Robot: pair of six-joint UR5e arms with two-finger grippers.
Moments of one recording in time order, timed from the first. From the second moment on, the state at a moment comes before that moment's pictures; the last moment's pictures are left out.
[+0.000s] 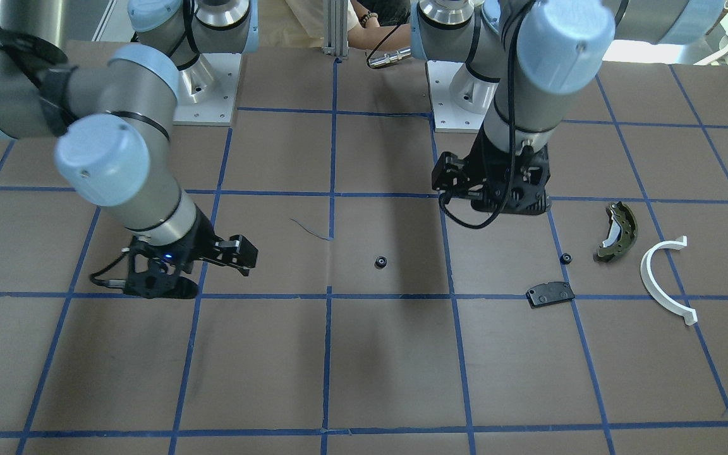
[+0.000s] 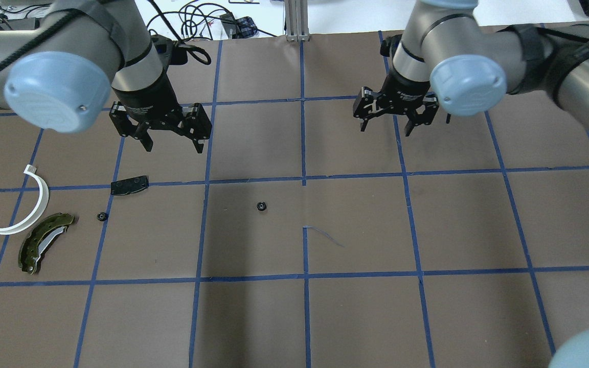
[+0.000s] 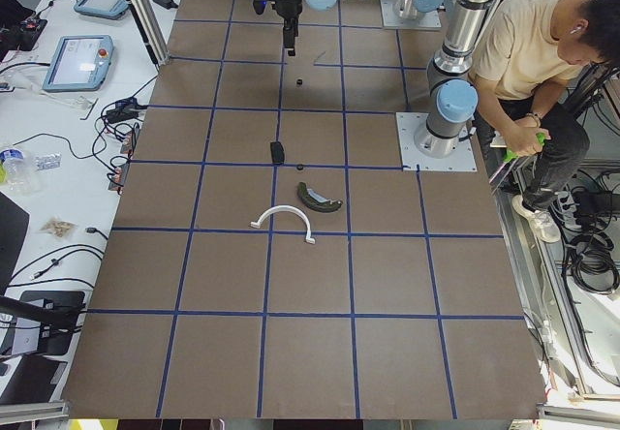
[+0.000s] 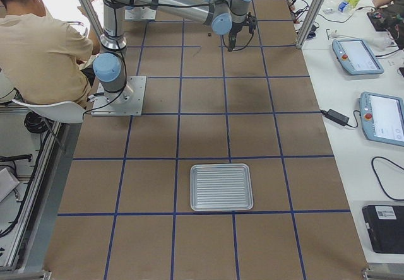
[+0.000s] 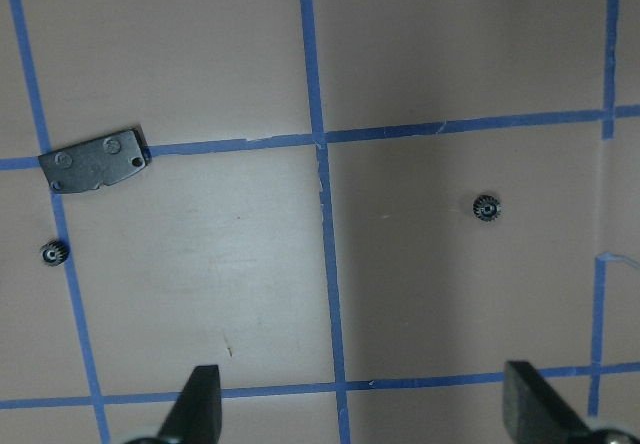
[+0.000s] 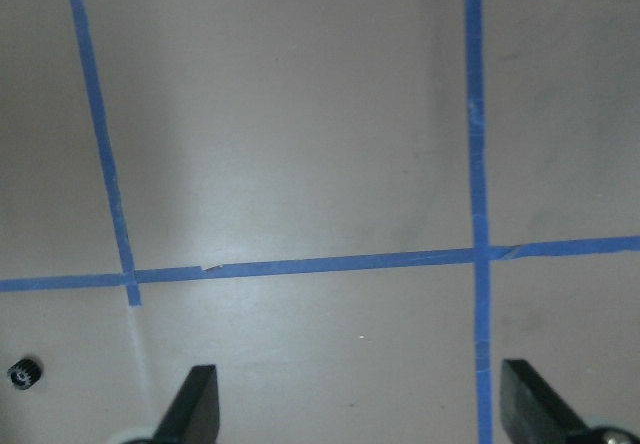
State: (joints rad) left arm -1.64 -1.73 -1.64 -1.46 1.60 0.00; right arm 1.58 -1.30 1.62 -1.84 -1.43 0.12
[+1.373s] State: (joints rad) left arm -1.88 -2.01 -1.85 -0.99 1.57 -0.26; right arm 1.56 -1.49 1.52 -1.53 -1.59 0.10
